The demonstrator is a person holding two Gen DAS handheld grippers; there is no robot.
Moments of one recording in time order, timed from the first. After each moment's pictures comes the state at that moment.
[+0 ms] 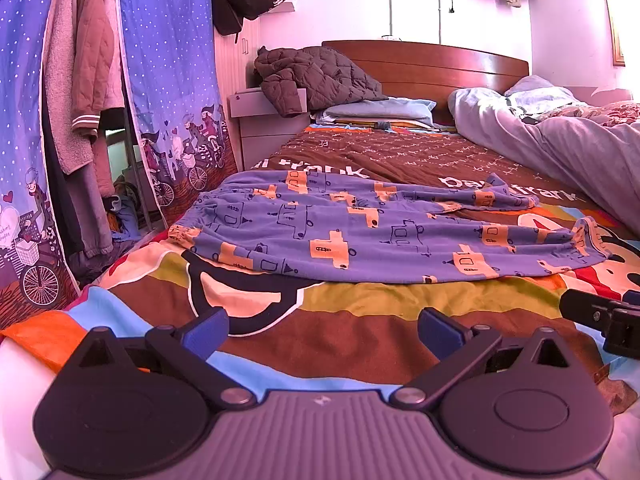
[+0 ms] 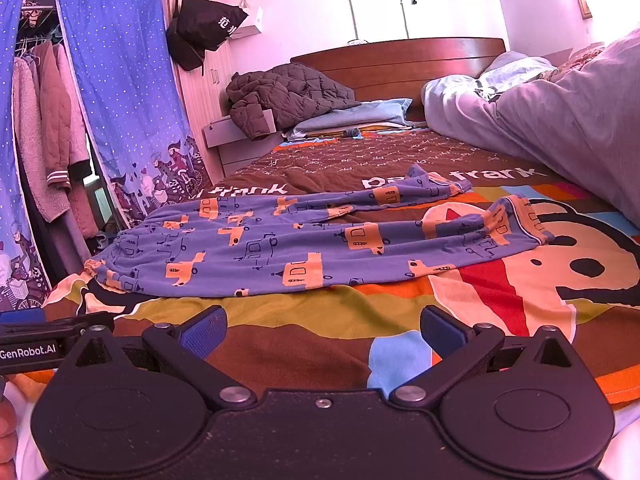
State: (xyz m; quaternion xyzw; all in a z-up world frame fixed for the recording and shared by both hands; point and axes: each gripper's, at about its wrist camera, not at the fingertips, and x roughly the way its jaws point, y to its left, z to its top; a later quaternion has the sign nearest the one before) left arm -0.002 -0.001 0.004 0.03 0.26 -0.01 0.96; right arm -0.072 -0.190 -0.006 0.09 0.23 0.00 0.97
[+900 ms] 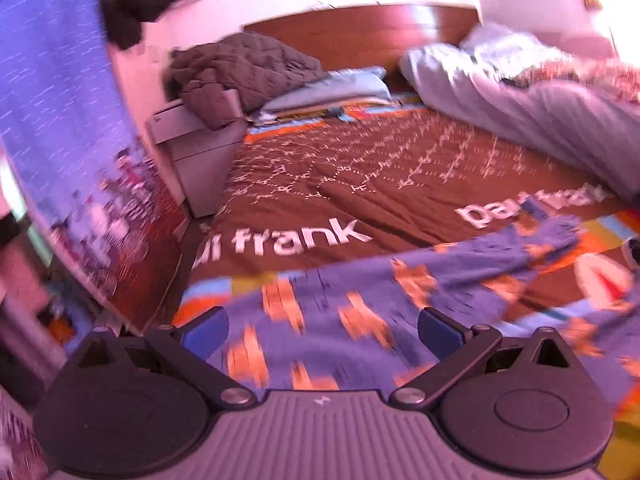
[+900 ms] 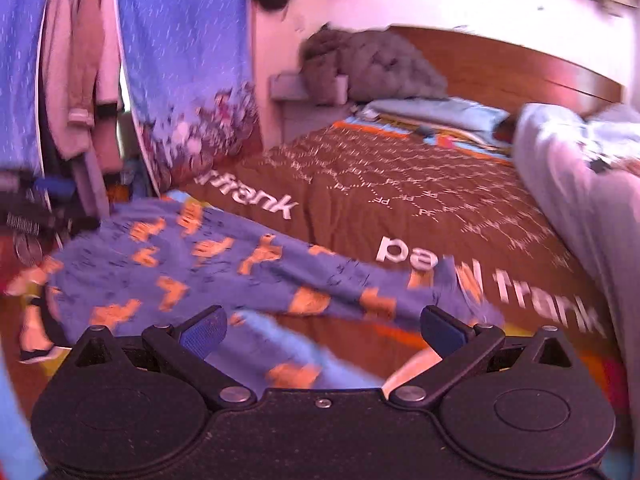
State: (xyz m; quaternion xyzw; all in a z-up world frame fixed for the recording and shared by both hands) left arm 0.309 0.006 0.064 0.14 0.32 -0.11 0.93; right arm 0.202 -0.308 0.068 -0.06 0.32 0.16 0.93
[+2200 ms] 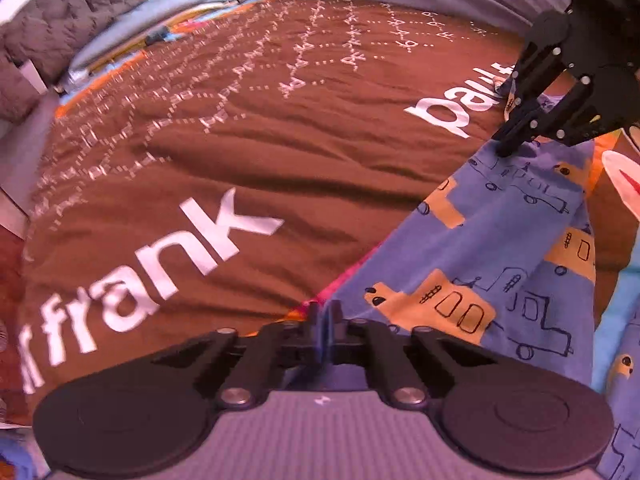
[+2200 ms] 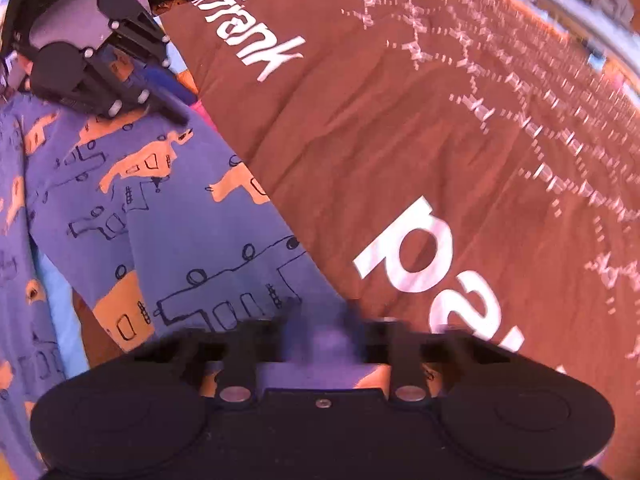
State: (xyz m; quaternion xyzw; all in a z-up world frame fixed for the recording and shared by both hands) left arm 0.514 -0.064 -0.054 0.26 0.43 -0.31 0.81; right arm 0.438 -0.290 -0.039 -0.24 0.48 0.31 0.79
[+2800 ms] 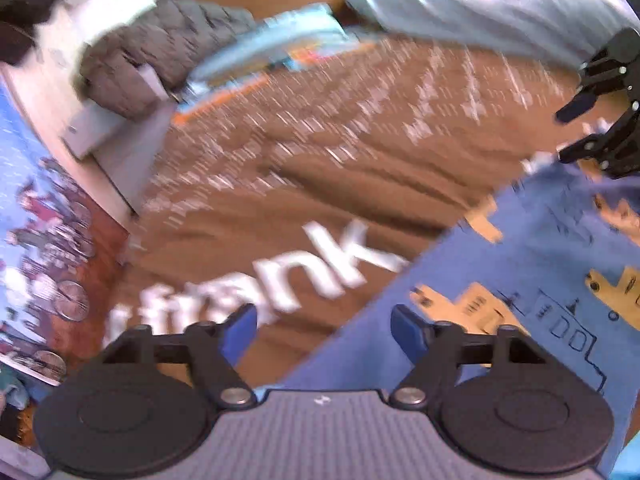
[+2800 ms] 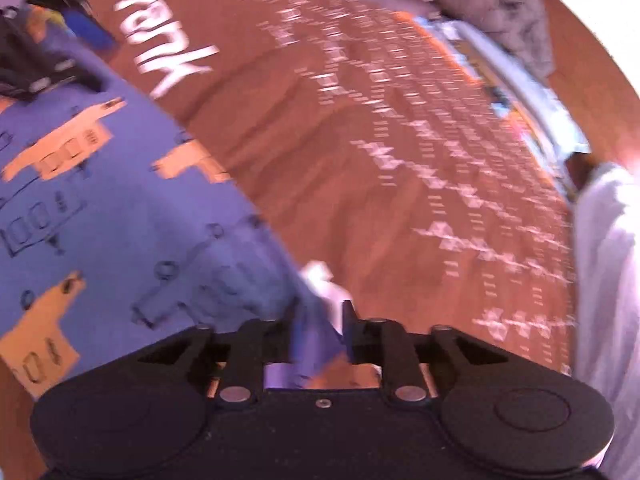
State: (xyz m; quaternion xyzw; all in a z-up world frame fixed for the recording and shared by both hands) left arm 0.515 -0.031 -0.032 0.23 0.35 -0.16 0.90; right arm 0.482 -0.265 -0.038 -0.32 0.41 0.12 0.85
